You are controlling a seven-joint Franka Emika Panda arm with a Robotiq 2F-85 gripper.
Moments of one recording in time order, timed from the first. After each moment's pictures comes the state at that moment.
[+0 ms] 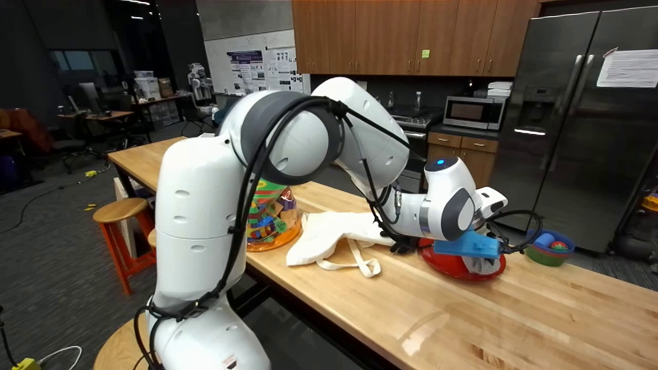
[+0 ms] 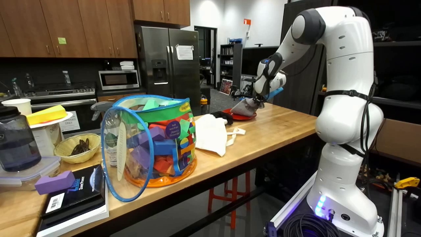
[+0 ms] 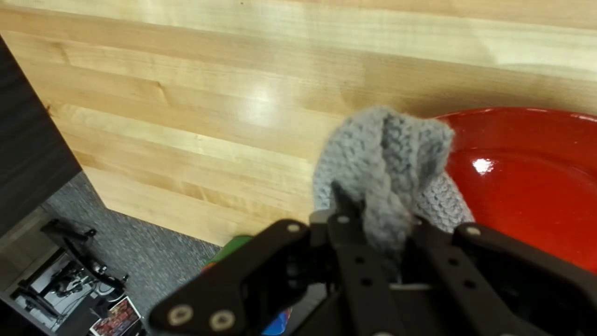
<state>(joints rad) -0.22 0.24 -0.38 -2.14 -0.36 2.89 -0.09</state>
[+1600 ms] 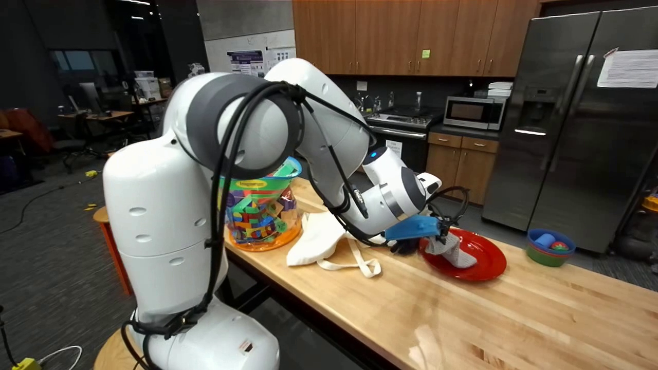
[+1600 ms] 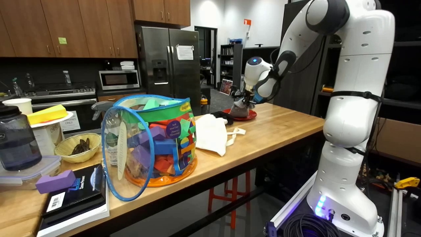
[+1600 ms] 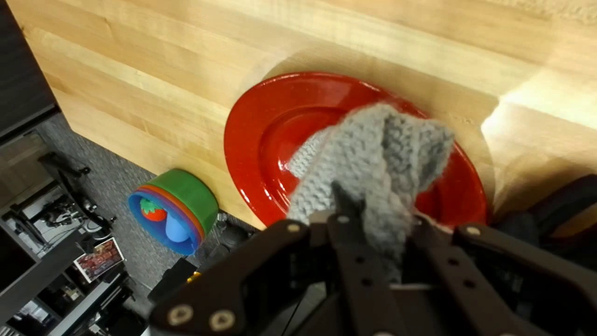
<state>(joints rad) 0.04 0.04 -0.46 -2.31 -0.96 2.82 0.42</state>
